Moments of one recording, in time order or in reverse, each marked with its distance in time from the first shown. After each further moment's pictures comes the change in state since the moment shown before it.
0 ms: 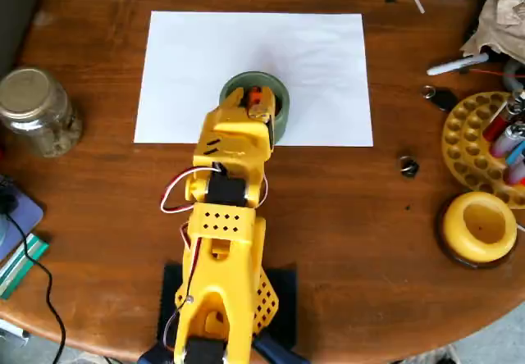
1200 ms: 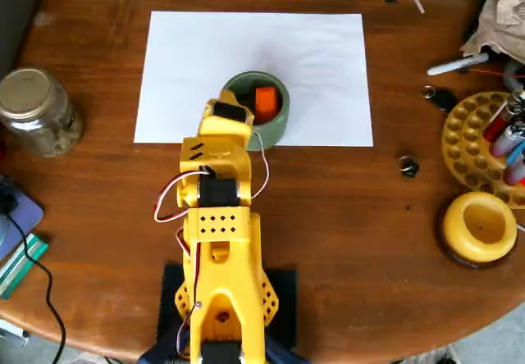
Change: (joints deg) arm -8.7 1.2 0.2 5.3 -65.5
